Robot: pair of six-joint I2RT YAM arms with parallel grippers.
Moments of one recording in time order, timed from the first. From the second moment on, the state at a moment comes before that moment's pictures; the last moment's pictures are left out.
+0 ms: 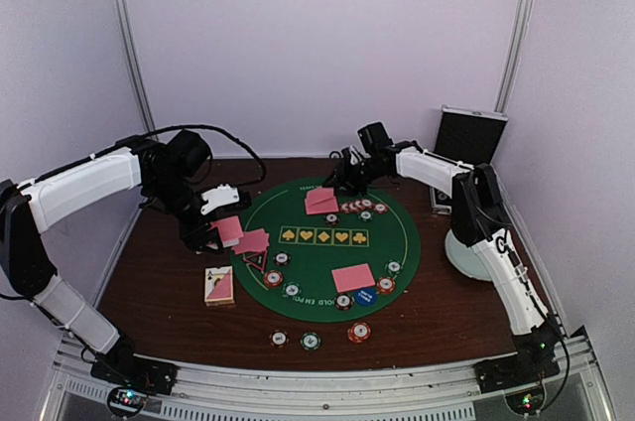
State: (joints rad) left arm -0.49 1.51 1.27 -1.04 0.22 0.70; right arm 0.46 2.65 2.37 -0.52 -0.61 0.73
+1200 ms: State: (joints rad) left arm -0.49 1.51 1.27 -1.04 0.22 0.71; right arm 0.82 1.93 1.43 -0.55 -0.30 0.48
